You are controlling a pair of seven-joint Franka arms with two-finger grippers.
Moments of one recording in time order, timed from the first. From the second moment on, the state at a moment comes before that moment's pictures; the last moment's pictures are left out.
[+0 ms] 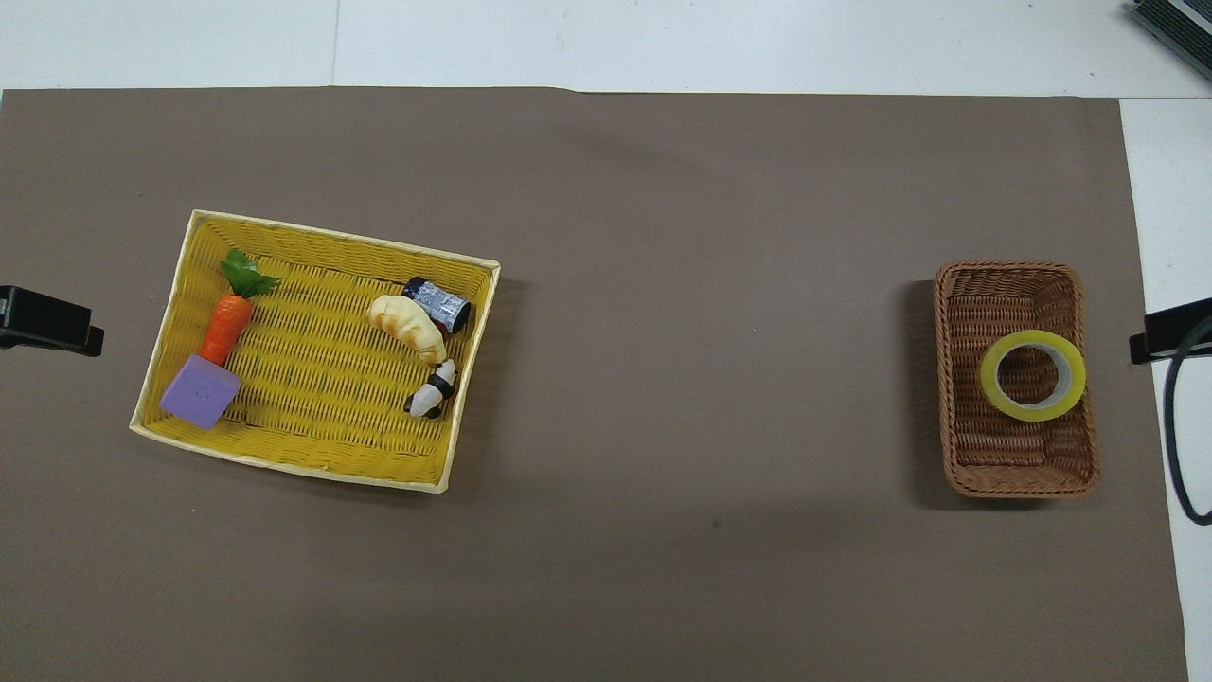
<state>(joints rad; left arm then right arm) 0.02 -0.03 -0.05 -1.50 -0.01 1.42 0.04 0.09 -0.04 -0.15 -1.49 -0.04 1.40 0.02</state>
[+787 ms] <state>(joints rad) 0.02 -0.03 -0.05 -1.50 -0.01 1.42 0.04 0.10 -0.07 -0.14 -1.53 -0.02 1.43 0.01</state>
